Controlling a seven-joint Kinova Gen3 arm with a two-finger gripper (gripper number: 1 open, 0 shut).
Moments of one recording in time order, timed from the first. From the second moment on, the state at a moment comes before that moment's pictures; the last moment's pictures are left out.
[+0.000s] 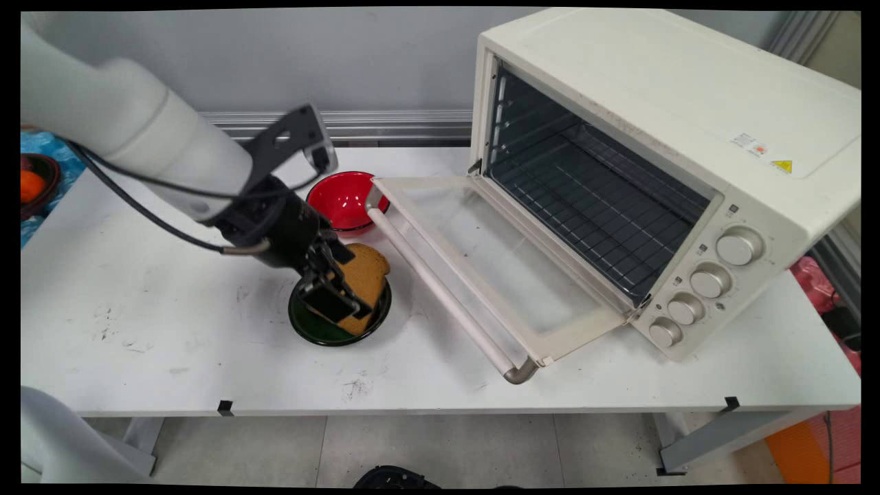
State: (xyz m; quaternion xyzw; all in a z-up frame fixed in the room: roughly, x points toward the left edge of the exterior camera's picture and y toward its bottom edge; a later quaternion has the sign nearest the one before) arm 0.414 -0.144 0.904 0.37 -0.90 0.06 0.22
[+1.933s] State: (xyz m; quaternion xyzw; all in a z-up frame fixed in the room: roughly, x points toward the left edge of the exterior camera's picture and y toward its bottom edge) arm 0.365 -0.189 0.789 0.37 -0.89 0.09 0.27
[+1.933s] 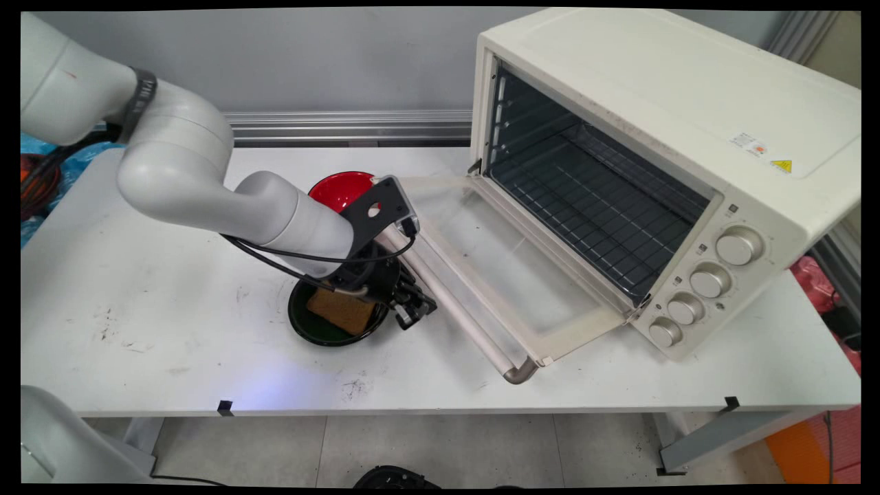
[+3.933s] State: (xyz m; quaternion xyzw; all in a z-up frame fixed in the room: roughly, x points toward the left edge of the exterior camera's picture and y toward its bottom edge) arm 0.331 -0.250 0.824 0.40 -0.82 0.17 0.37
